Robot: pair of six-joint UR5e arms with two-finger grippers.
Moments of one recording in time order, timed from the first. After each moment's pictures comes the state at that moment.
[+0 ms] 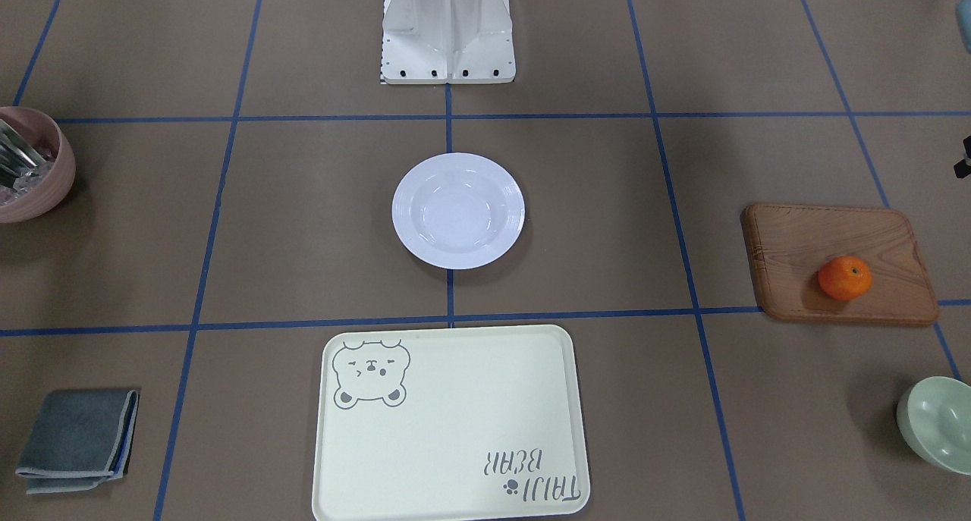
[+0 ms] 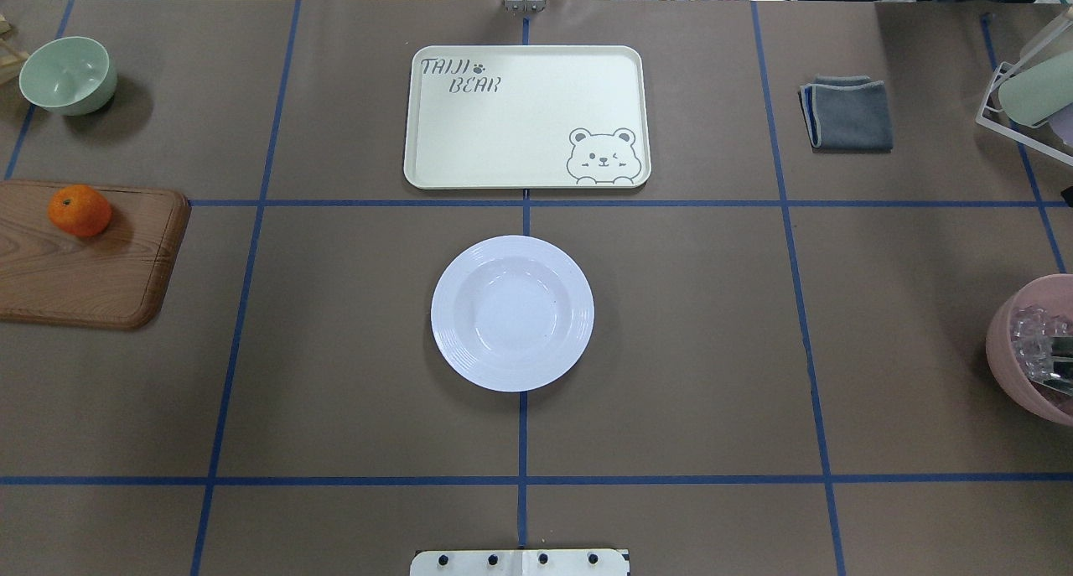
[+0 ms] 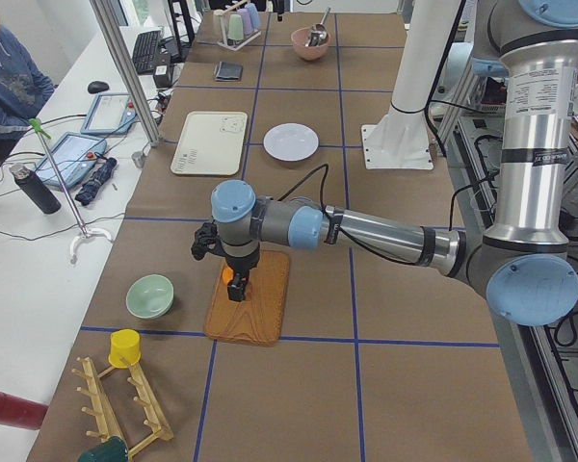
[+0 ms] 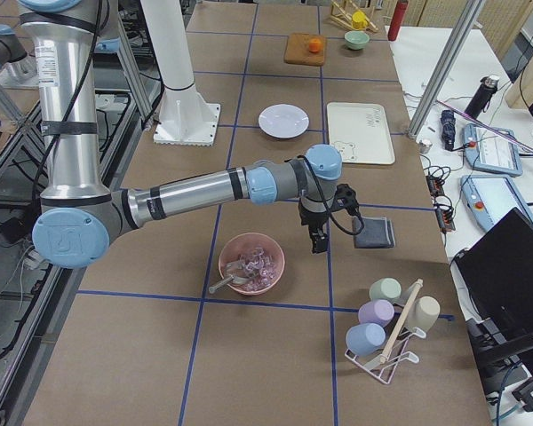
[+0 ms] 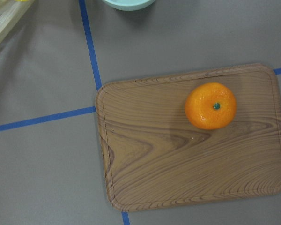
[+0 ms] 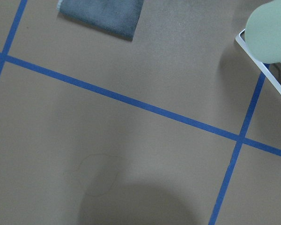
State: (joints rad) left arm -1.46 -1.55 -1.79 -1.54 -2.34 0.01; right arm 1.37 -1.55 1.81 -1.60 2.30 -0.02
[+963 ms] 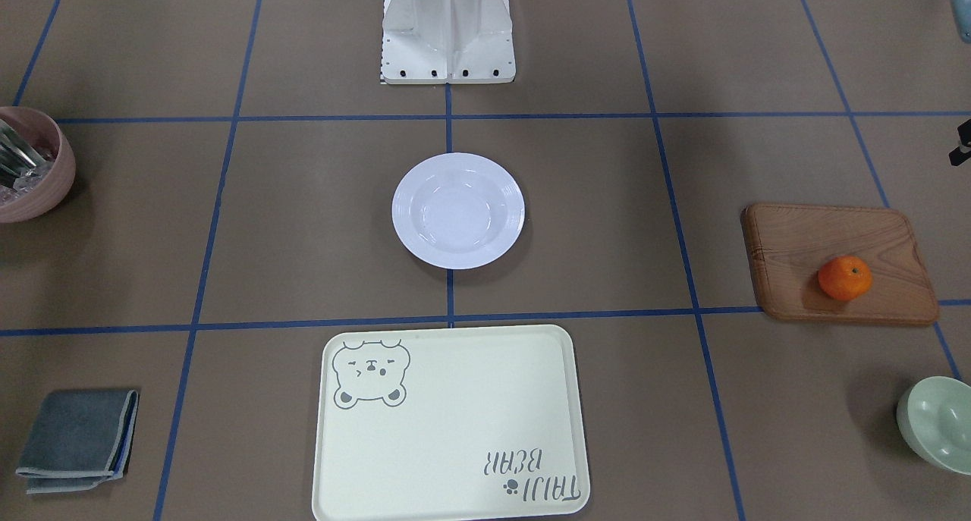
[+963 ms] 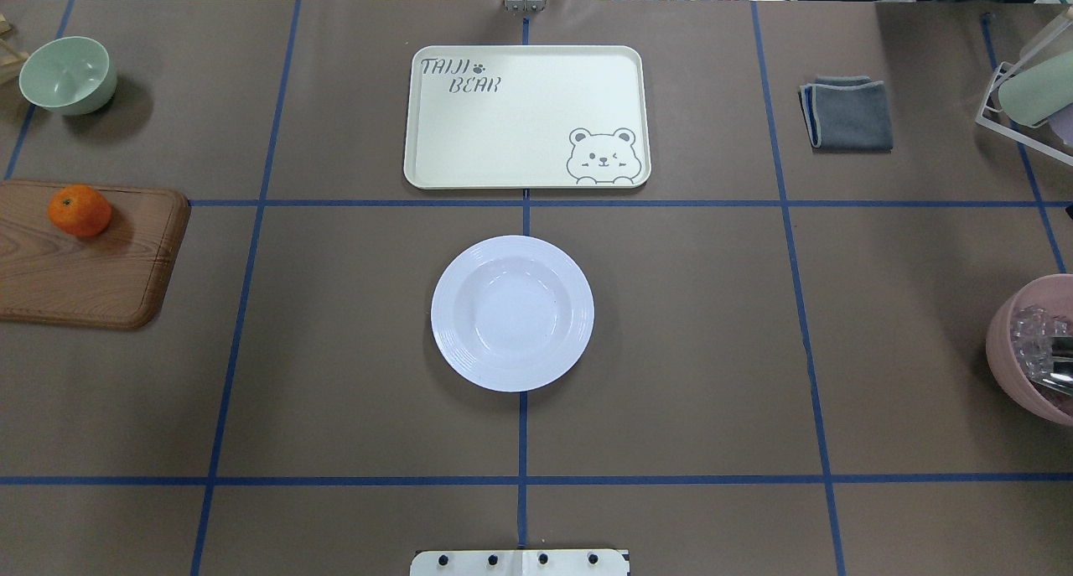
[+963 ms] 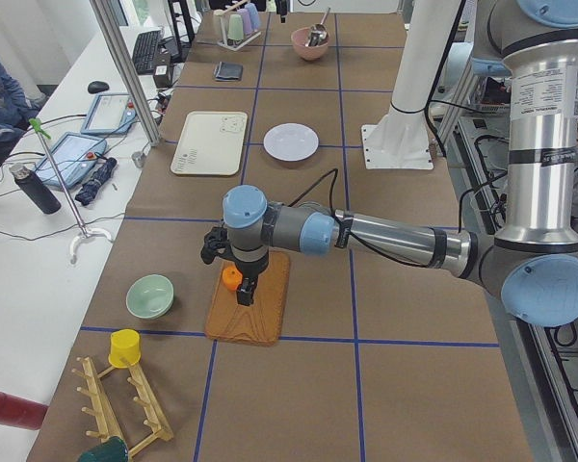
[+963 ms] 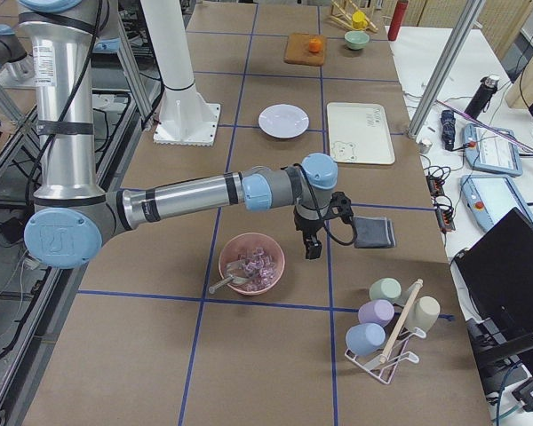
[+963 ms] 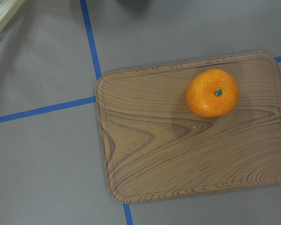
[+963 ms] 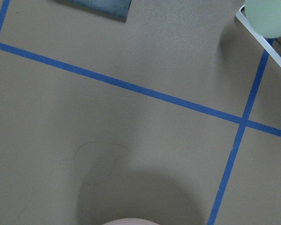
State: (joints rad) left arm -1.45 -1.51 -1.80 -1.58 -2.34 0.01; right arm 1.36 -1.58 1.79 -1.59 2.33 -0.01
